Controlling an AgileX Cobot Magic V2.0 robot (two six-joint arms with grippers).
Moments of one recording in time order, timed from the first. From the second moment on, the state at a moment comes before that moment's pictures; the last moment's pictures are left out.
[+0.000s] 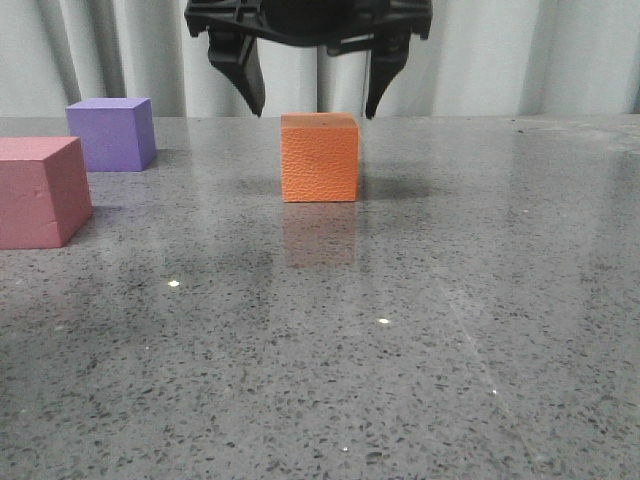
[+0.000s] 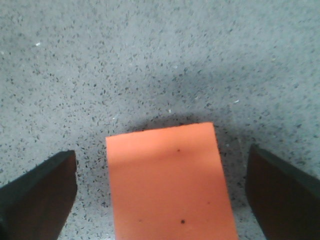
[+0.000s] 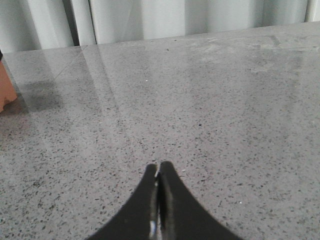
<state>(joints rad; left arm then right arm) -0.80 2.02 -1.88 0.49 1.03 -0.88 0.07 -0.01 0.03 -0.08 0.17 0.22</state>
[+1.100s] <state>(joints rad) -0.80 2.07 -1.88 0.49 1.04 -0.90 0.07 -0.01 0.03 -0.08 0.16 0.22</state>
